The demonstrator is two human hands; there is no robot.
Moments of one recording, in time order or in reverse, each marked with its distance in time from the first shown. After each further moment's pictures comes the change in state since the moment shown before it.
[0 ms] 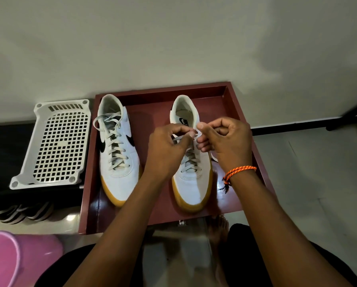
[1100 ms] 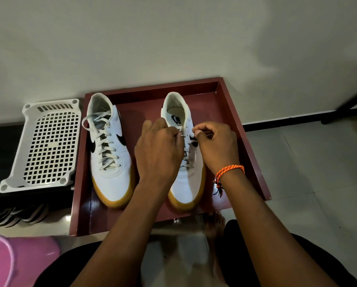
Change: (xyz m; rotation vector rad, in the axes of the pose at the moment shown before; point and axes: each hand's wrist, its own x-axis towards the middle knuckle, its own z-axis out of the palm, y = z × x) left_hand -0.012 0.012 0.017 0.832 0.194 0.105; right_hand 0.001 0.018 0.002 -0.425 0.051 0.009
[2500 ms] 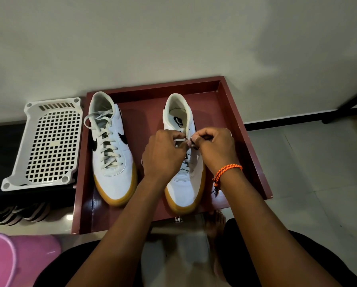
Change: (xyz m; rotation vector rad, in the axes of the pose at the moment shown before) left_hand 0.003 -0.010 0.016 -0.421 -0.331 -0.255; right_hand -0.008 -0.001 0.004 0.123 -0.112 0.169
